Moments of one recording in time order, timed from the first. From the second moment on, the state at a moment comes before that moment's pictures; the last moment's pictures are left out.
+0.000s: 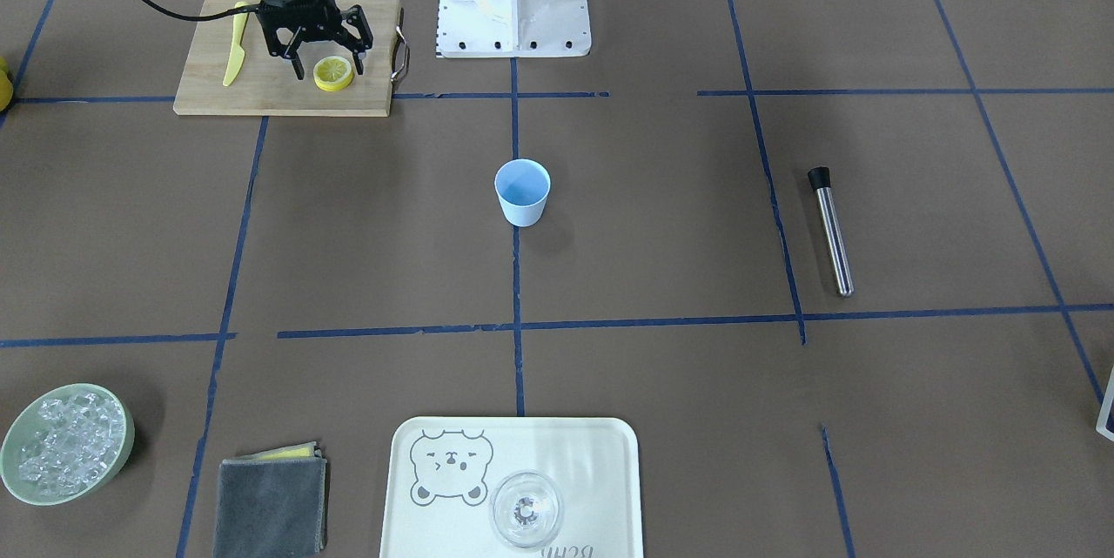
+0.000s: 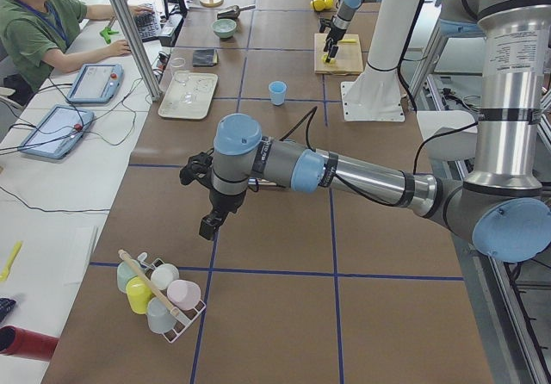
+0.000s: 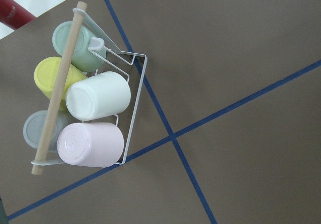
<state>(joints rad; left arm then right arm) -1.61 -1.55 -1.84 -1.62 -2.27 0.30 -0.04 -1.70 2.18 -1.26 1.25 1.53</state>
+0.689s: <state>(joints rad) -1.61 -1.55 -1.84 -1.62 -2.27 0.30 -0.05 -1.70 2.17 -1.26 1.25 1.53</state>
